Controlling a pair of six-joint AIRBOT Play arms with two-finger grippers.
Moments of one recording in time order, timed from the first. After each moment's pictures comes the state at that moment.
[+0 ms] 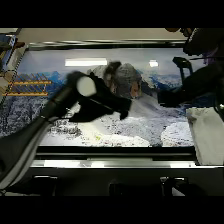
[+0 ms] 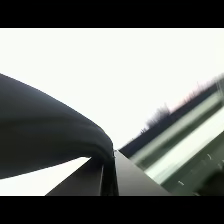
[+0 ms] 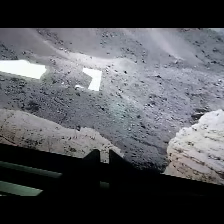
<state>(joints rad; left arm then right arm) -0.59 -1.66 1.80 1.18 -1.20 -1.84 0.10 -1.18 1.45 1.75 -1.54 -1.53</state>
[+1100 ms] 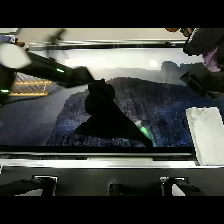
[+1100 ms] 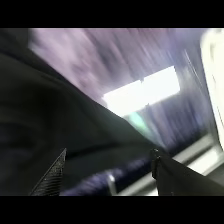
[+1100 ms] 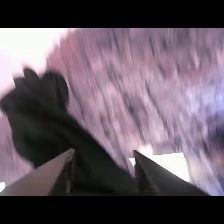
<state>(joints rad) -0.12 -1.40 1.82 1.09 -1.37 -1.75 -0.22 -1.09 1.45 2.04 -1.36 -1.36</state>
